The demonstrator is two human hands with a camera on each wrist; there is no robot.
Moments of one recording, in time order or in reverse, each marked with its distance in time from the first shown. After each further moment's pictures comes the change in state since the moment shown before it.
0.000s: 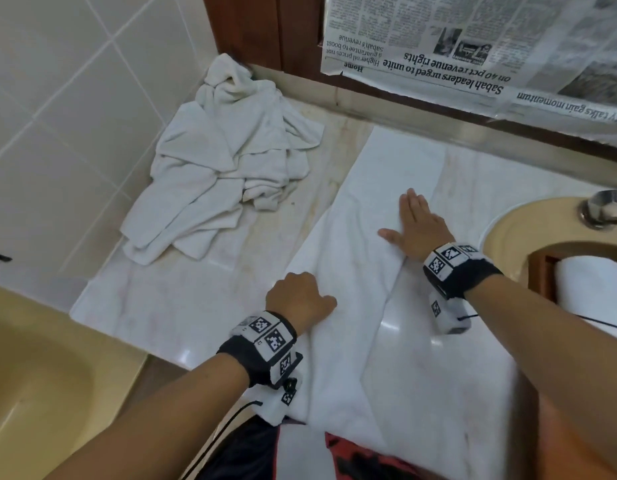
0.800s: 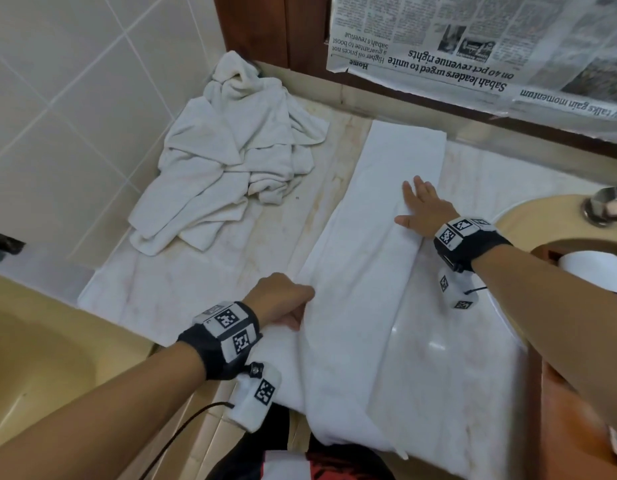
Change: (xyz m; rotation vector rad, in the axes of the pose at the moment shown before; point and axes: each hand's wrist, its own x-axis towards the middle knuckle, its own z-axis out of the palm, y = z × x) left_hand -0.011 -0.032 -0.017 -0.548 -0.242 -0.219; right_hand 0.028 0.017 -0.018 -0.064 -0.058 -0.030
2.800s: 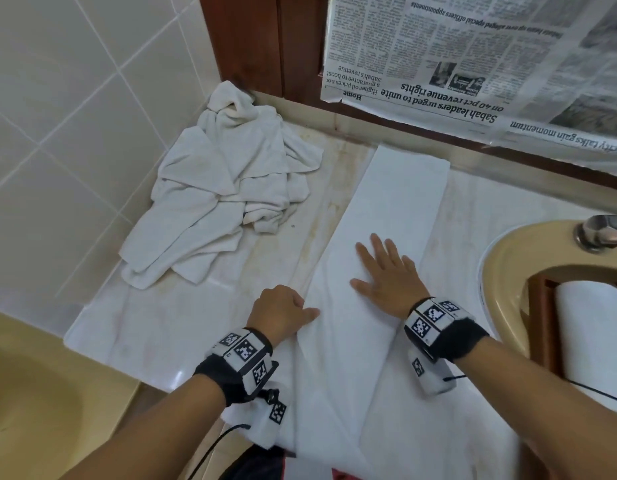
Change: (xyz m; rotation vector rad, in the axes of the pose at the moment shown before) left_hand 0.034 0.007 -0.001 0.212 0.213 0.251; right_hand -0.054 -0.067 0.051 0.057 0.058 -0.128
